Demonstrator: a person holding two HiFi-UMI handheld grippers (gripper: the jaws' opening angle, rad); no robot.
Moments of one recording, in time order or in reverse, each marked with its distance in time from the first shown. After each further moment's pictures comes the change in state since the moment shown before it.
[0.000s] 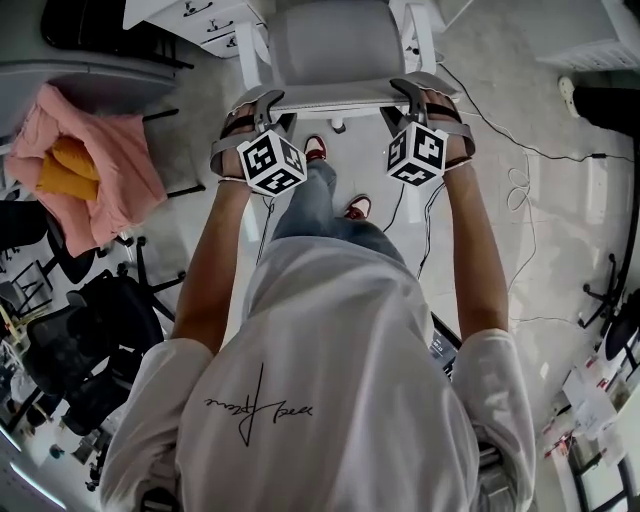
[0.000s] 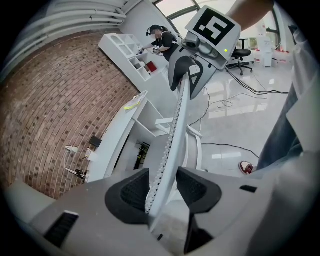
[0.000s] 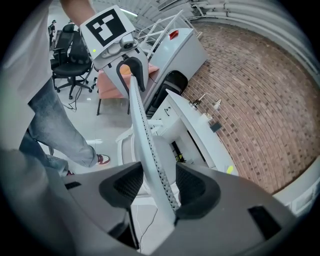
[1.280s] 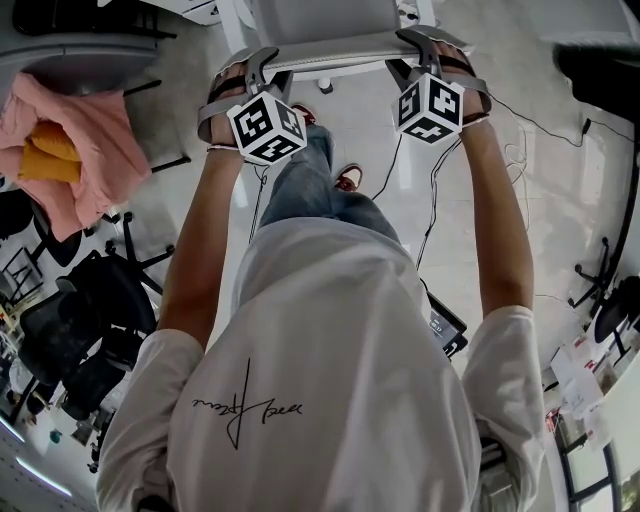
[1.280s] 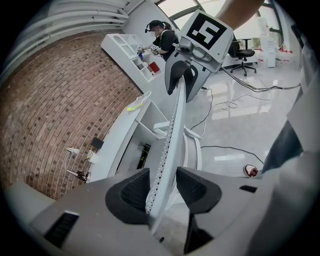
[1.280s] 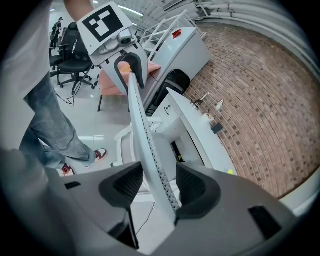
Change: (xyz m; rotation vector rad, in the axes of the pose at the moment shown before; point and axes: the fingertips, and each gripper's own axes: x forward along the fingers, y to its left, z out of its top) left arm 0.018 0.017 0.022 -0.015 -0.009 0.029; right arm 0.022 -0.038 -0.014 -0.050 -0.008 0.020
